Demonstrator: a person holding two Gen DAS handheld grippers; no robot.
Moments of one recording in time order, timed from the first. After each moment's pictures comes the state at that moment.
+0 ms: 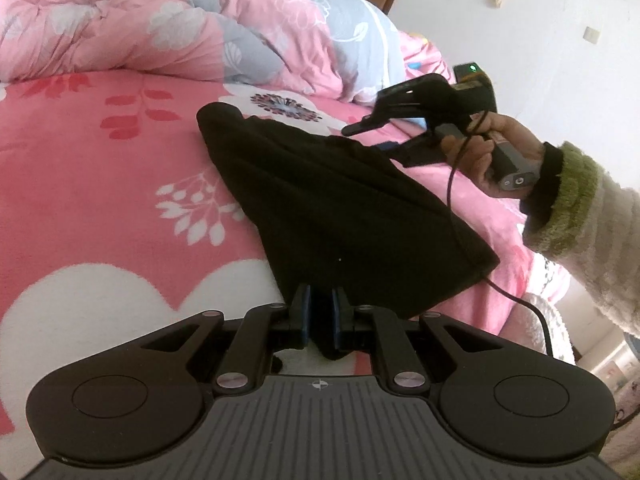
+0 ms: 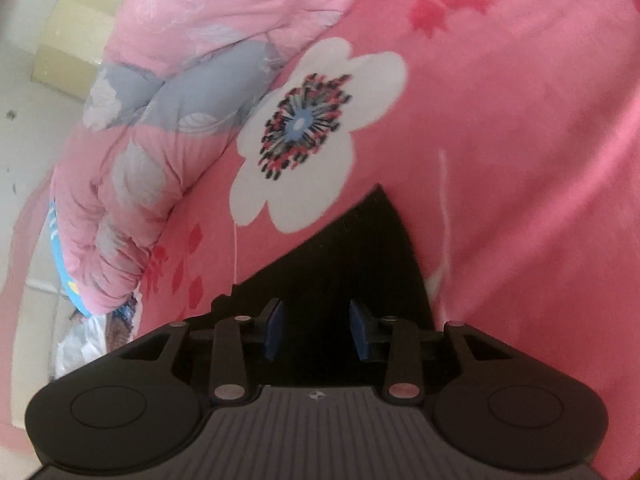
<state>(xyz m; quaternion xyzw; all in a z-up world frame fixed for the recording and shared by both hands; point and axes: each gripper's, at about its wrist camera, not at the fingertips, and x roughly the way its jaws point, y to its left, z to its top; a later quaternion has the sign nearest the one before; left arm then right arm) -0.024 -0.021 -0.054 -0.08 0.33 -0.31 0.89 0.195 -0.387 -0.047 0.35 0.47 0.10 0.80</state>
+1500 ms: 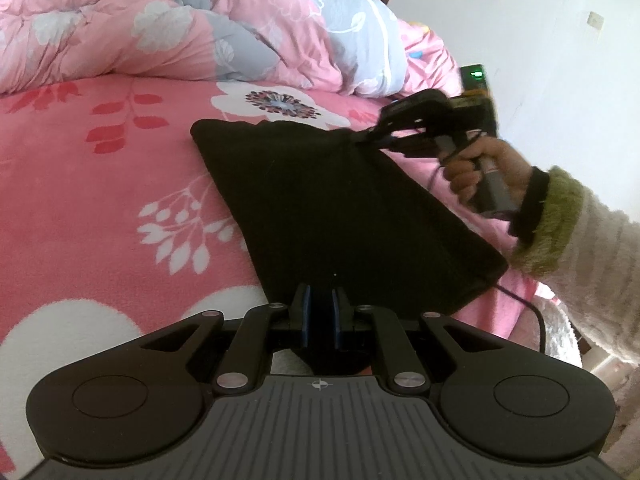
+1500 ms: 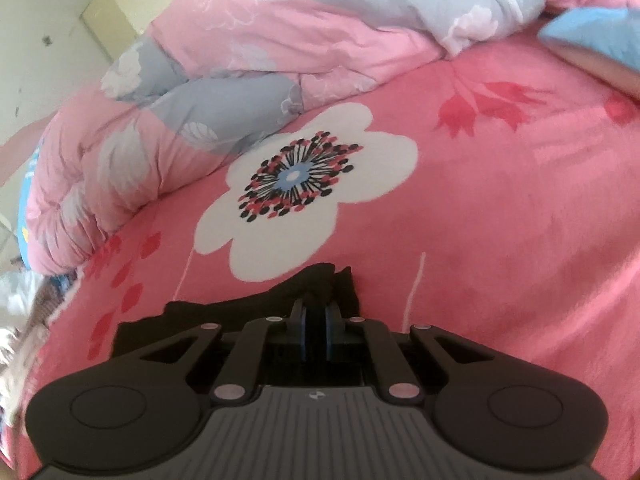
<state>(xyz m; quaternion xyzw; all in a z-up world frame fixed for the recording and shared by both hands) -0.008 -0.039 -0.044 -0.06 0.34 -0.30 0.89 0.197 -0.395 -0.054 0.24 0.39 0.09 0.88</state>
